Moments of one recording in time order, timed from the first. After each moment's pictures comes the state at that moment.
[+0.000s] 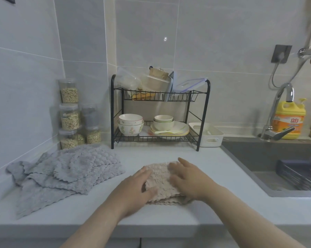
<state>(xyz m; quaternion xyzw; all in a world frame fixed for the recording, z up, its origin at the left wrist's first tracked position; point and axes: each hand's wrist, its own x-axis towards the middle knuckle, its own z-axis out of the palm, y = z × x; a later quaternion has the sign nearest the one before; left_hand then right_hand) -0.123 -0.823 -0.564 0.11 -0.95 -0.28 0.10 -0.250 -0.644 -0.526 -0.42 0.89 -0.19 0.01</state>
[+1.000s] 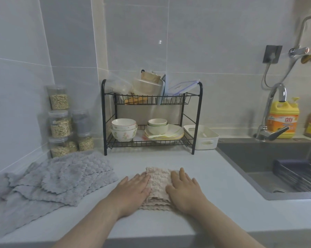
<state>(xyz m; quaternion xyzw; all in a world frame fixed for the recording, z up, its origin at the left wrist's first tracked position) -0.161 -0.830 -0.562 0.09 -0.99 -0.05 -0.04 -0.270 -0.658 -0.574 -0.32 0.94 -0.14 0.03</state>
